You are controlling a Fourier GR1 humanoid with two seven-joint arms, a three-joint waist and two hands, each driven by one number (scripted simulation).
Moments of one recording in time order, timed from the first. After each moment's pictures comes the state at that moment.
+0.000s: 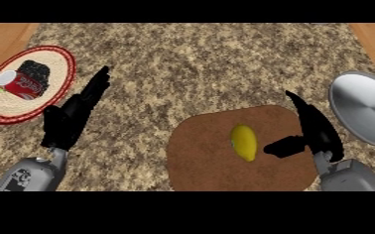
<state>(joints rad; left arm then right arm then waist) -0.19 0.46 -0.29 -1.56 0.21 0.14 0.16 -0.21 -0.53 0.43 -1.61 0.33 -0.15 0.87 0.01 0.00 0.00</state>
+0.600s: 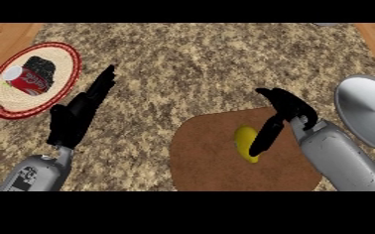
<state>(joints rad) -0.21 0.44 -0.30 -1.56 0.19 0.13 0.16 -0.50 -0.47 0.48 -1.48 -0.01 0.23 1.13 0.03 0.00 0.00</state>
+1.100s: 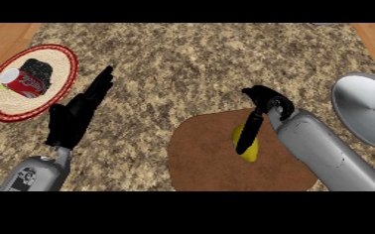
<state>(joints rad) -0.20 0.43 -0.28 -1.55 0.18 0.12 0.17 -0.63 -0.42 0.59 -1.35 -0.08 0.26 1.20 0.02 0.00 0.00</state>
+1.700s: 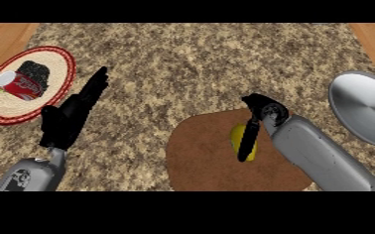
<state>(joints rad) -0.18 0.43 -0.24 -1.55 0.17 0.09 0.15 -0.63 -0.43 0.68 -1.30 -0.09 0.26 1.19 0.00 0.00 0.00</state>
